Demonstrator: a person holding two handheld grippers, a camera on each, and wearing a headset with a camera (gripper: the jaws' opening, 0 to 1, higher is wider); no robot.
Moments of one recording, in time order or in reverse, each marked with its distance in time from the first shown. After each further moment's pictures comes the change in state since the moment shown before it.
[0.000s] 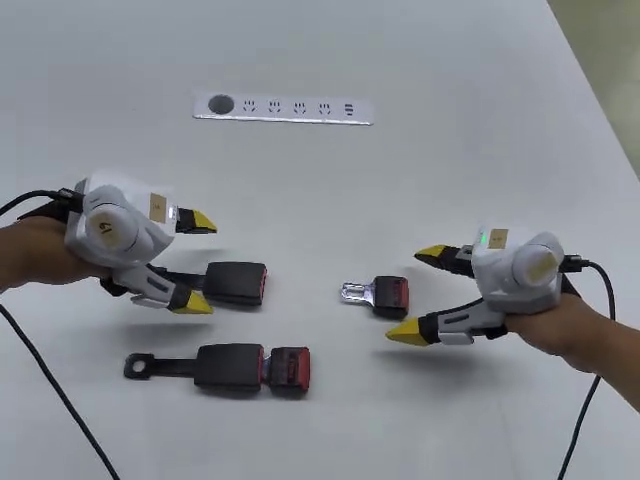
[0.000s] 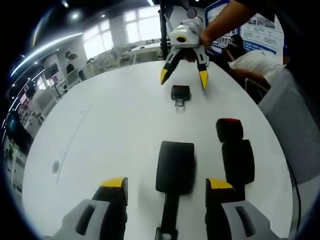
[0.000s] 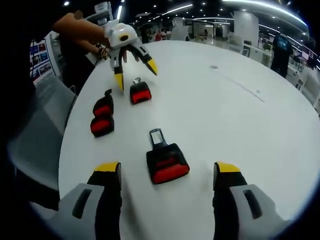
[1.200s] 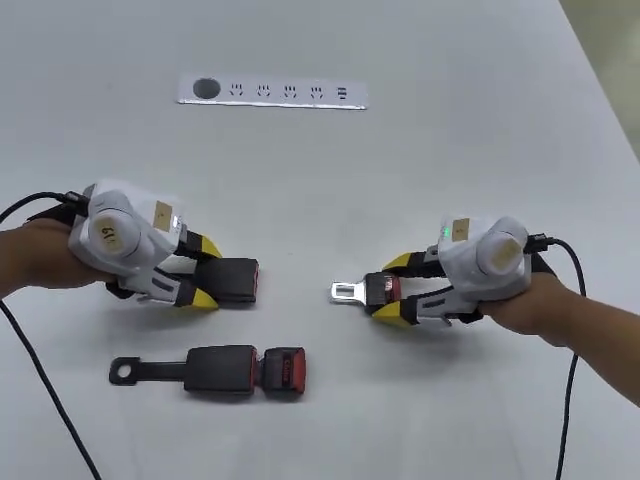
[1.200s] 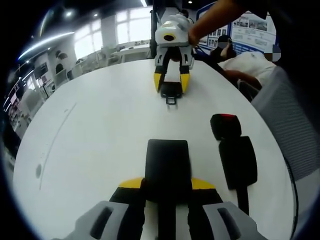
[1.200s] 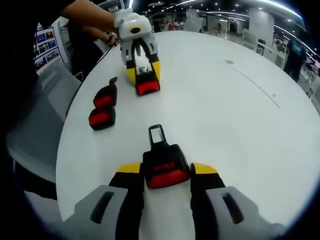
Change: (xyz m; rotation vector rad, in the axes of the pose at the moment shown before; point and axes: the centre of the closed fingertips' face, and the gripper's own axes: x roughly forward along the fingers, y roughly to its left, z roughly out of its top) left arm 0.028 -0.014 0.001 0.011 -0.024 -0.121; right arm 0.017 0.015 0.000 -0.084 0.084 0.080
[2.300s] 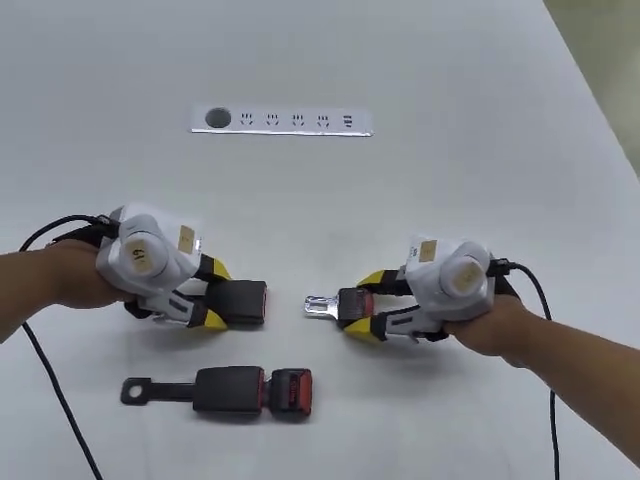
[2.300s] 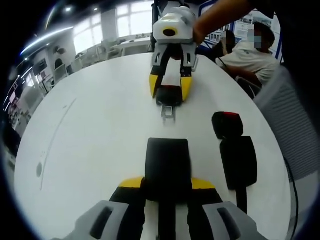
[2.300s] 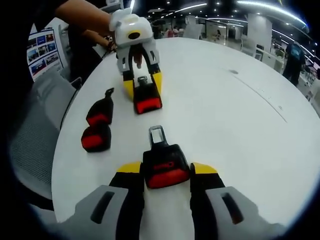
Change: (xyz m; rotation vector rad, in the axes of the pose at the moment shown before) left arm -0.006 0.000 -0.004 -0.004 0.067 0.005; right arm 0.035 -0.001 0.039 -0.008 -0.057 -0.011
